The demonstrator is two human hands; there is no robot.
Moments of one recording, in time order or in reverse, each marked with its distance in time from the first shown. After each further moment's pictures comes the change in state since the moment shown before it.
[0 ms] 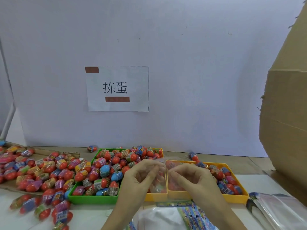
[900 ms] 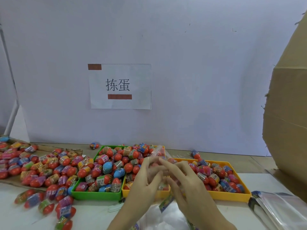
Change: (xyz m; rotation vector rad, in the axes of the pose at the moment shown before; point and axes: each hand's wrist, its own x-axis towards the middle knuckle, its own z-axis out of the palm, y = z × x) left_hand -0.007 -0.006 0.008 0.060 -0.101 -0.128; right_hand 0.000 0.040 0.019 -0.764 0.039 -0.542
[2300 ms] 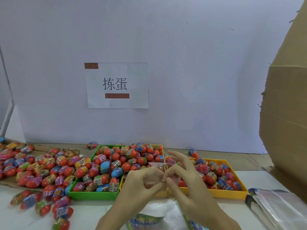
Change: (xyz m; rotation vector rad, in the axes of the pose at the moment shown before) left_hand 0.001 -0.002 -0.020 0.243 -0.144 0.150; right_hand 0.002 -0.012 -0.019 0.256 -0.095 0.192
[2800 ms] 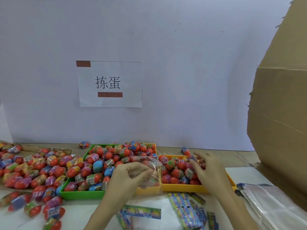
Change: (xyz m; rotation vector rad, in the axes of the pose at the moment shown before) left_hand 0.003 -0.003 -0.009 -0.226 0.122 -0.234; right_hand 0.013 0.072 -0.055 -0.447 0.230 0.407
